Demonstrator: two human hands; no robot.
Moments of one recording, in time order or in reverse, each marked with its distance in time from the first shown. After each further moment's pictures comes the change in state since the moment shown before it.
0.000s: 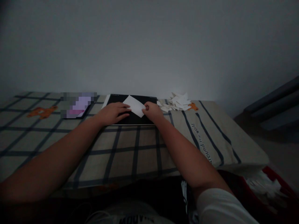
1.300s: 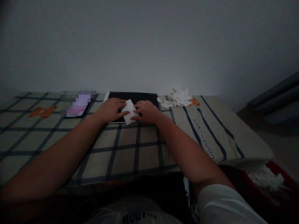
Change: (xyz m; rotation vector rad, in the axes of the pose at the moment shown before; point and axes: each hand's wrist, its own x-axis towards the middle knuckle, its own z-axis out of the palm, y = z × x) left_hand 0.001 0.001 -0.001 0.129 -0.008 -0.148; right_hand -0.010 -0.013 -0.005 -0.275 -0.218 -0.695
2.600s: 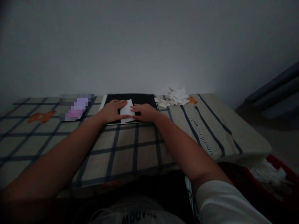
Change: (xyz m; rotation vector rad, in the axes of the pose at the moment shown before) left_hand 0.011 -0.007 0.015 -0.158 -0.036 -0.025; right_hand 0.002 0.019 0.019 0.221 -0.019 0.039
